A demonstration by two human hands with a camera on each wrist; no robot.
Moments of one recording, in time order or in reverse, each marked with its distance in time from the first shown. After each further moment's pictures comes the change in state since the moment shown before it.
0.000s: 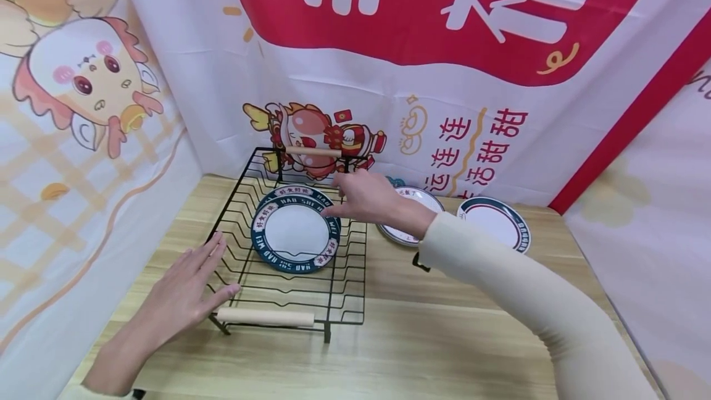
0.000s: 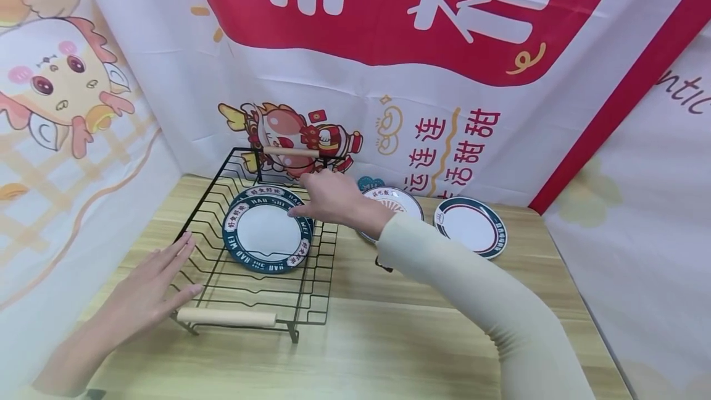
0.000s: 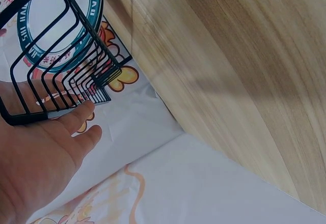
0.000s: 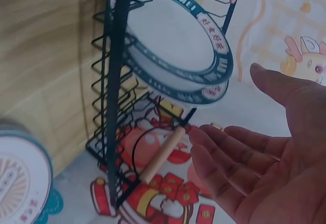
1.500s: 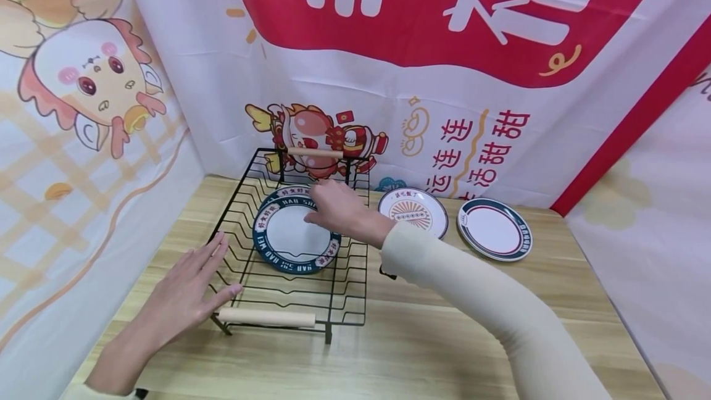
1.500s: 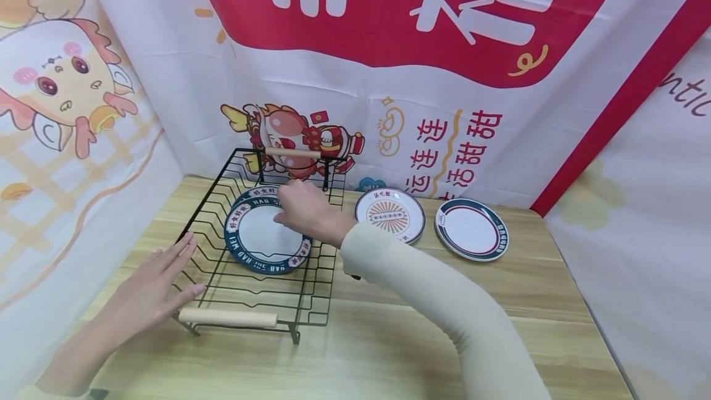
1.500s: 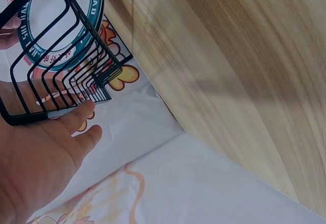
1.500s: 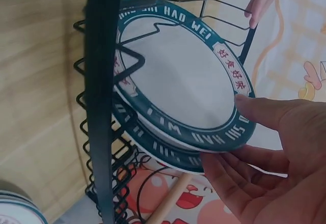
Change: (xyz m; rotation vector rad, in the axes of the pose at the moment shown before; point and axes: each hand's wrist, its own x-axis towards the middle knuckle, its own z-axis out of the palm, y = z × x) left_hand -0.001 0.001 -0.001 0.006 -0.002 -0.002; right_hand 0.034 -0.033 0.041 0.021 -0.018 -0.007
